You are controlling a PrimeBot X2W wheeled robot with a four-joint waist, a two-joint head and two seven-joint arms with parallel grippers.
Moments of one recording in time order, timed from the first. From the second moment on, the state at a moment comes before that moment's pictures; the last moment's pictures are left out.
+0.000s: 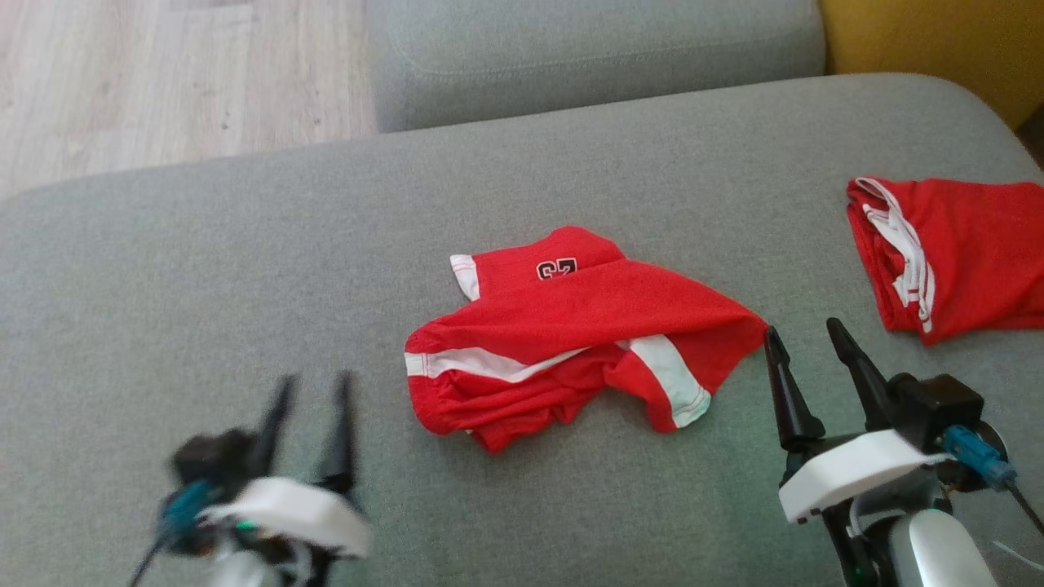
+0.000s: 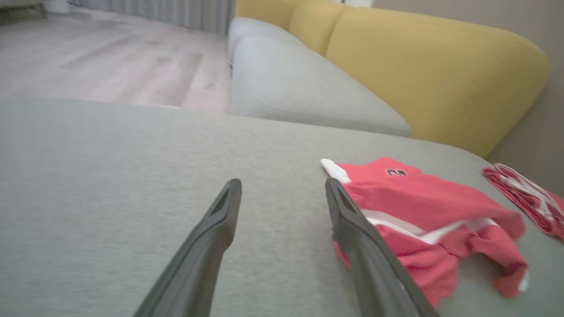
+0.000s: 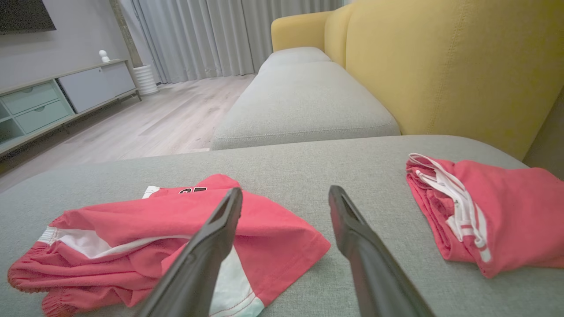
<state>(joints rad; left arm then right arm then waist) -0.07 0.28 -0.38 0.21 -0.61 0.09 -0.13 0.01 -0.05 0.06 0.08 0.14 0.12 0.02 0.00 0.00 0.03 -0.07</state>
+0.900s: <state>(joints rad) -0.29 0.17 -0.48 0.38 -0.70 0.07 0.17 -0.06 -0.05 0.13 0.10 0.16 0.12 0.00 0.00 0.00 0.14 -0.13</state>
